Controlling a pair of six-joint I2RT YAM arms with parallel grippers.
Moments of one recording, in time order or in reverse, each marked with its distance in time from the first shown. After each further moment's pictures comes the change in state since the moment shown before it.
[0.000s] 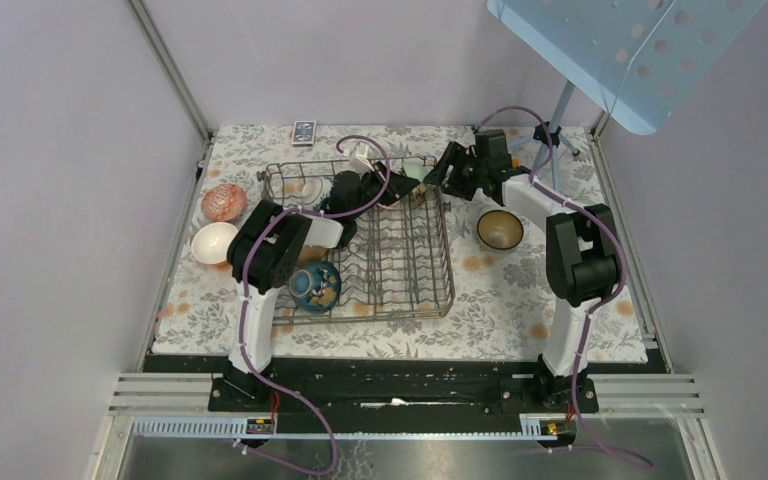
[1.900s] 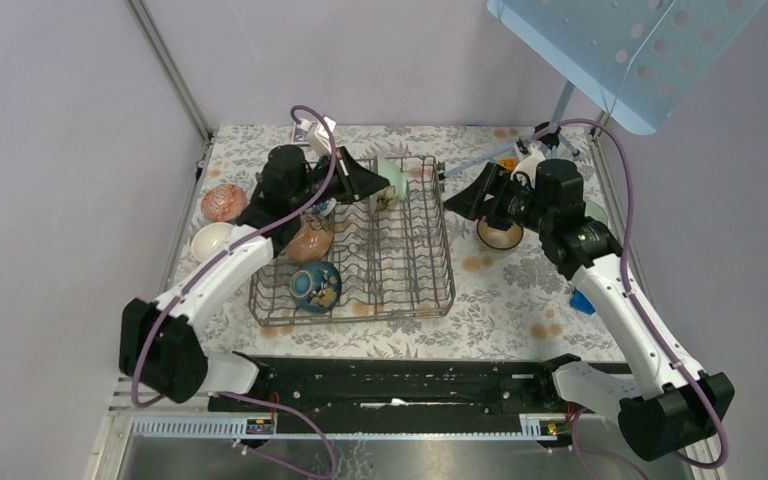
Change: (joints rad) left arm 0.048 -0.777 -0.102 -0.747 0.218 0.166; right arm 0.041 -0.855 -0.341 -0.234 -0.074 0.015
